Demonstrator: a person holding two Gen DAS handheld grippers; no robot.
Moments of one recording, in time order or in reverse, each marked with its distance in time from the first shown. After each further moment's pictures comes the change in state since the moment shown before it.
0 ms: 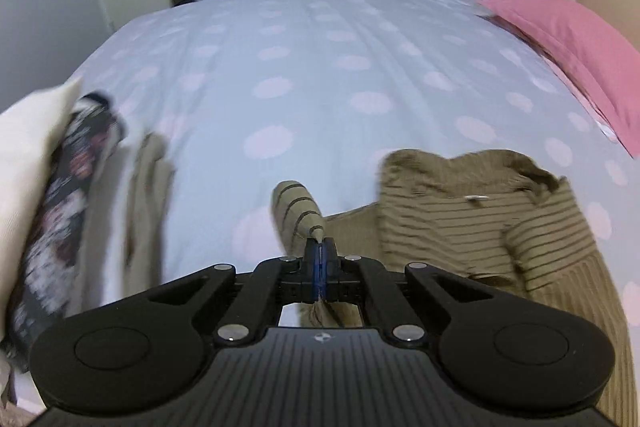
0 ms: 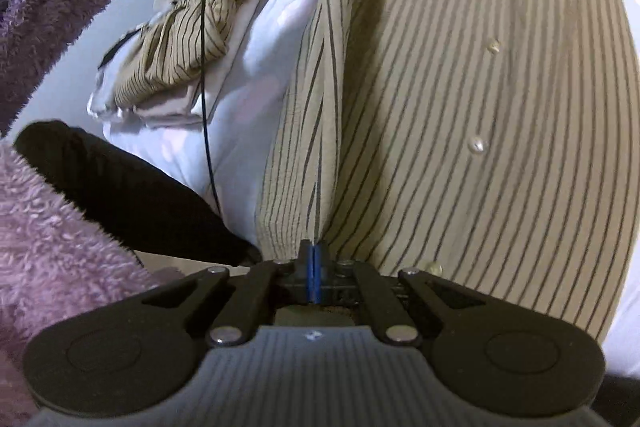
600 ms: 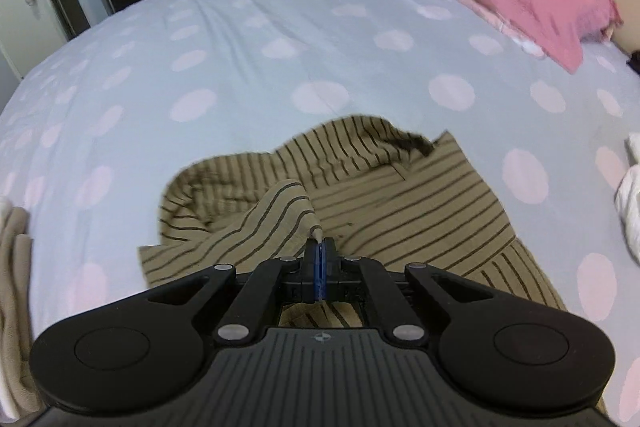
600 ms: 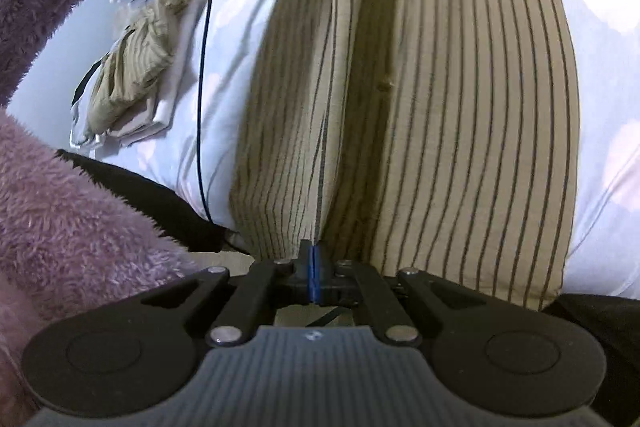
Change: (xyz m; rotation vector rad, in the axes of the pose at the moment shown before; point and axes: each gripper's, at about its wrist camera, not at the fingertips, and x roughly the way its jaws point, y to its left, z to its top) left arm 0.066 -0.178 -0.009 0.258 0.097 -0.103; right arm -0.012 -0.052 -0.025 0.185 0.048 0.007
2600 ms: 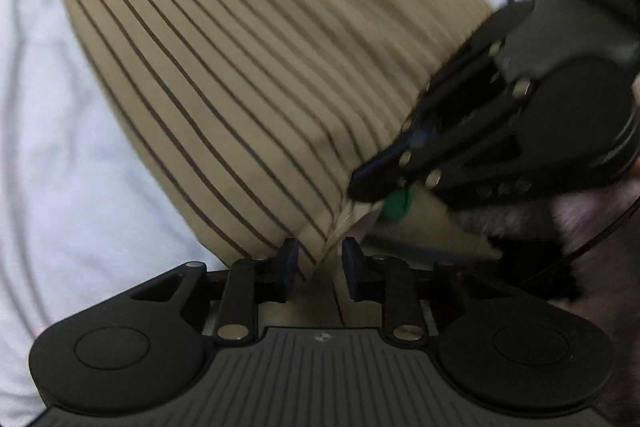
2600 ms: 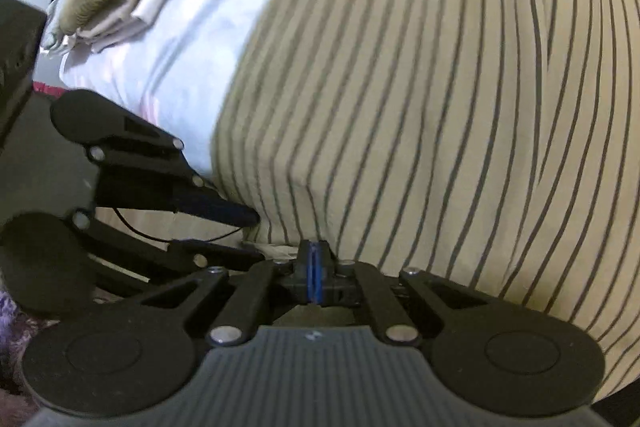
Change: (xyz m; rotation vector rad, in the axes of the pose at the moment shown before) left arm -0.163 -0.053 -0.387 0.212 0.435 -0.460; right arm 0.122 0.046 -0.018 -0.189 0.143 -0.120
